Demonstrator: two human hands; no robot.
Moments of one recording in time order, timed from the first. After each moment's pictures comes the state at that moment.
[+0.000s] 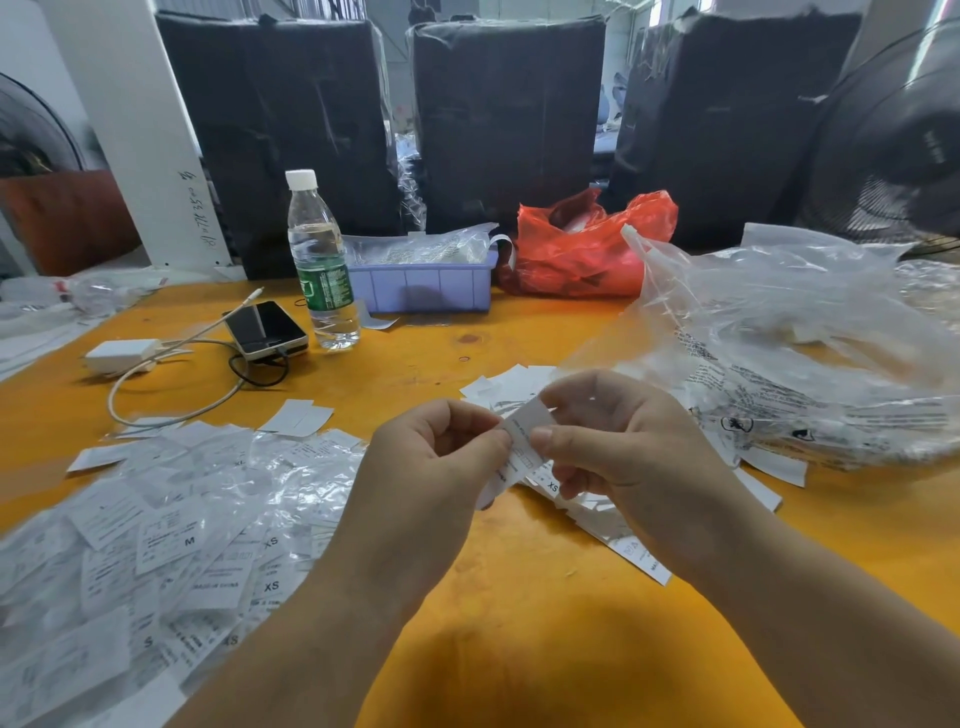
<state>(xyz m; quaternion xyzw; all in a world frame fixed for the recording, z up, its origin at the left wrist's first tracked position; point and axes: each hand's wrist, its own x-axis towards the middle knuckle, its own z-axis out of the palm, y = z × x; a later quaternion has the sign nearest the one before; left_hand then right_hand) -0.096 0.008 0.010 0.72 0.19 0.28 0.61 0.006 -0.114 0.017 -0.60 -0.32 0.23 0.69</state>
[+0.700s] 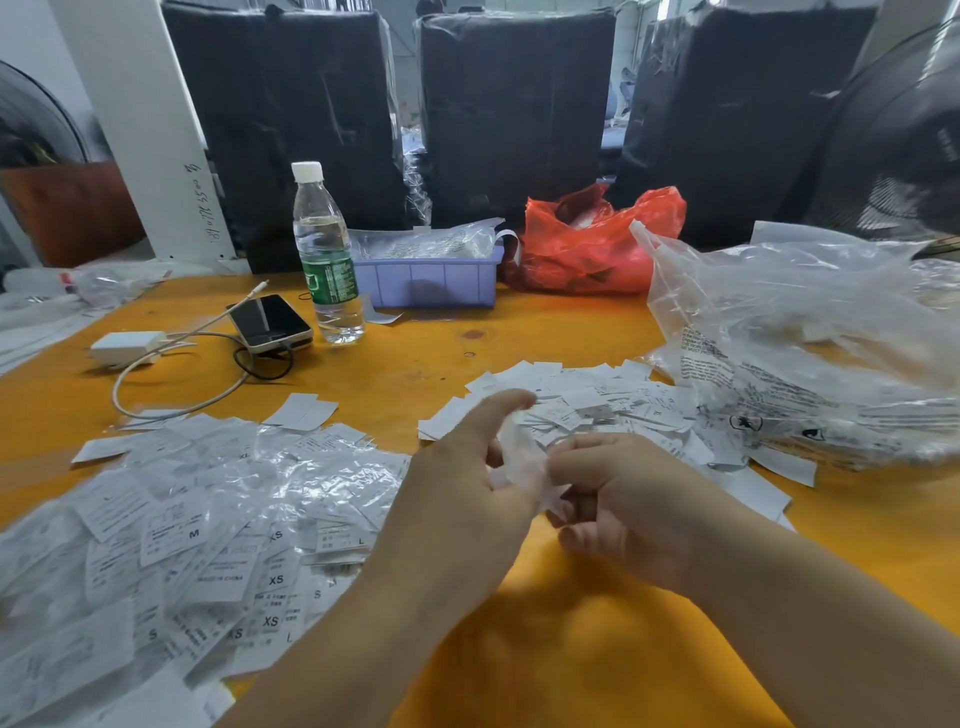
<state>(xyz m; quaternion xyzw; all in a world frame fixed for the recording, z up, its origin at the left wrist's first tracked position) -0.092 0.004 -0.005 0.83 0.17 0.23 0.48 0.017 -0.102 -0.008 -0.63 -0.17 0.40 0.64</state>
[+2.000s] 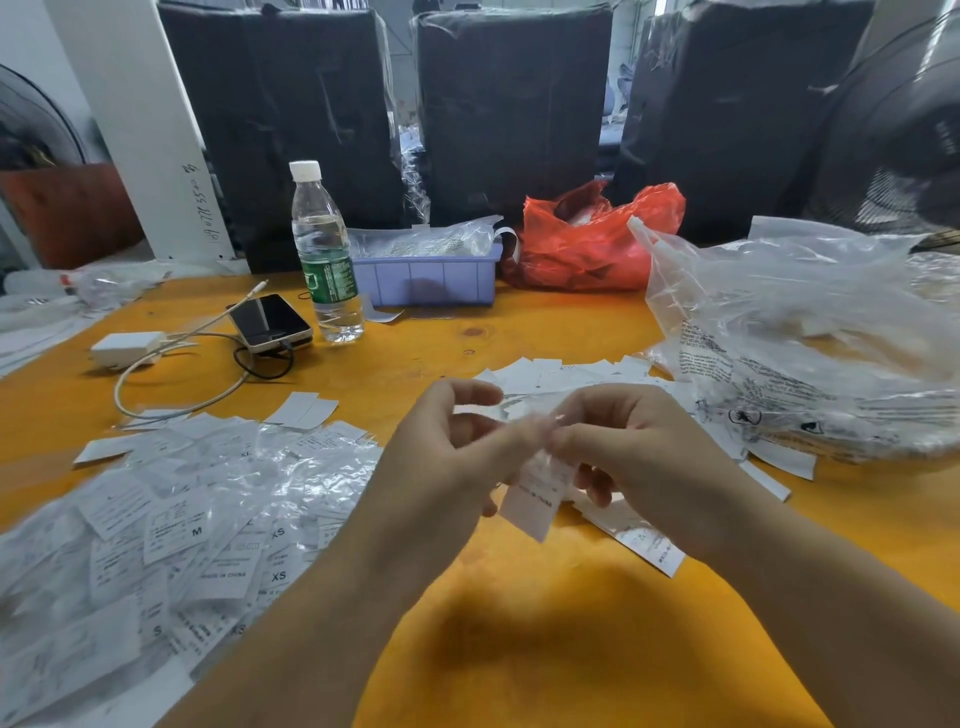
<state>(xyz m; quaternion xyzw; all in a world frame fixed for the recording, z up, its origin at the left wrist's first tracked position) -0.093 0.014 0.009 0.74 0.18 0.20 0.61 0.015 -0.113 0.013 -0.68 -0.36 0.21 0.60</state>
